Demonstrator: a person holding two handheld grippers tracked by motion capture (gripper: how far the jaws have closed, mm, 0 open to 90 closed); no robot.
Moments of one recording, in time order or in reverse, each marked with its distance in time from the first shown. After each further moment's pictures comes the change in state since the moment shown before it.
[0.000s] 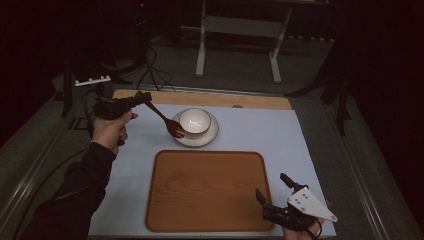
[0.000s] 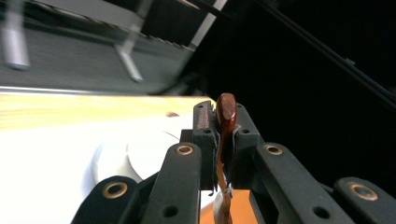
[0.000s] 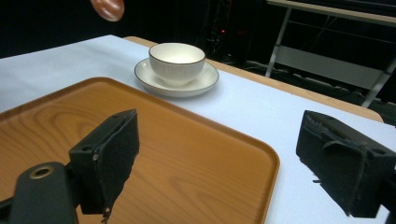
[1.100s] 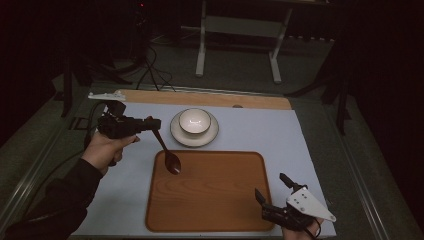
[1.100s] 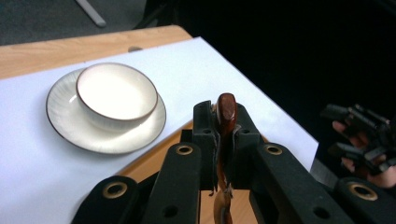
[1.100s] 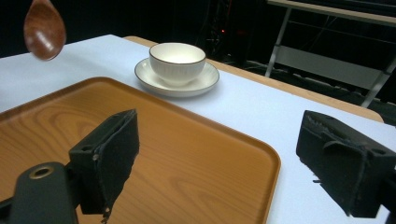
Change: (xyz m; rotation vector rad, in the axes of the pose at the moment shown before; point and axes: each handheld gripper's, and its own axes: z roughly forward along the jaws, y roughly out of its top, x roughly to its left) left arm -0.042 -0.026 -0.009 0.283 -0.073 0.159; right arm 0.002 0.000 0.001 0.000 -0.002 -0.002
